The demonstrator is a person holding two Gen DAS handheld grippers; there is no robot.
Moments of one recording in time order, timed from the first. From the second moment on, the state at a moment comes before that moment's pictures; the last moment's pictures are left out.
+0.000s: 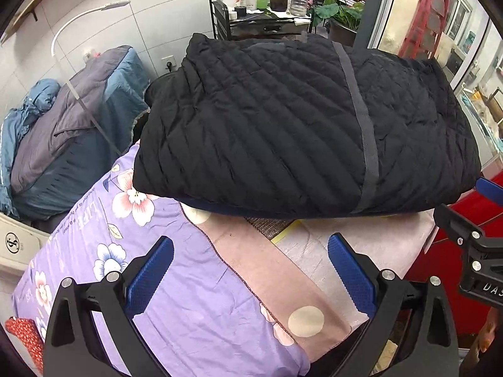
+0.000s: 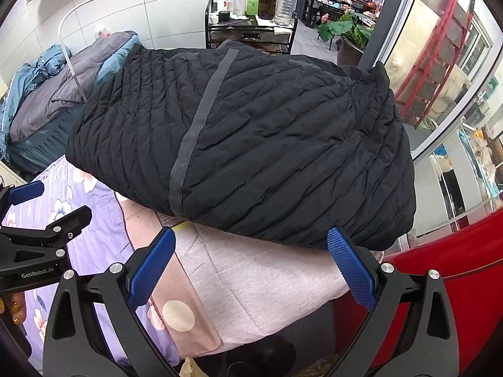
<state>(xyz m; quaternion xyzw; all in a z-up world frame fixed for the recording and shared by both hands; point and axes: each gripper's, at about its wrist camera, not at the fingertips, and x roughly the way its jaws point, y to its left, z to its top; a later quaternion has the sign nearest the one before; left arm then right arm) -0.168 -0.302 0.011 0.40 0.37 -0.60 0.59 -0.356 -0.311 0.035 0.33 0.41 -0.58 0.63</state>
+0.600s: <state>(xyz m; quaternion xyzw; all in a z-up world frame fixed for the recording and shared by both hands) -0.171 -0.302 0.011 0.41 0.36 -0.59 0.59 -0.354 -0.308 0.033 0.32 0.41 -0.57 0.63</state>
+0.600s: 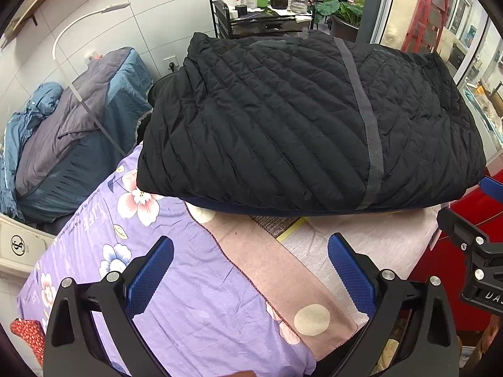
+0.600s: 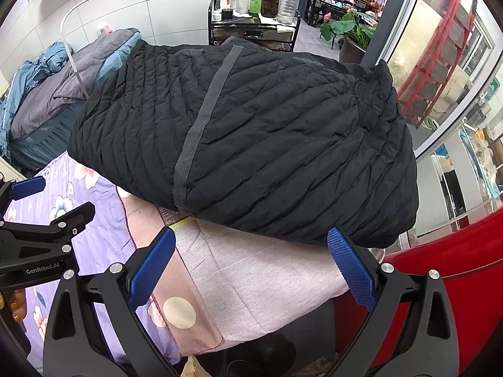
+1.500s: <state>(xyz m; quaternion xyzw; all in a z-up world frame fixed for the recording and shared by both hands) -0.175 -0.299 0.014 0.43 0.34 -0.59 0.60 -0.351 -0.304 0.034 0.32 0.42 -0.57 0.63</state>
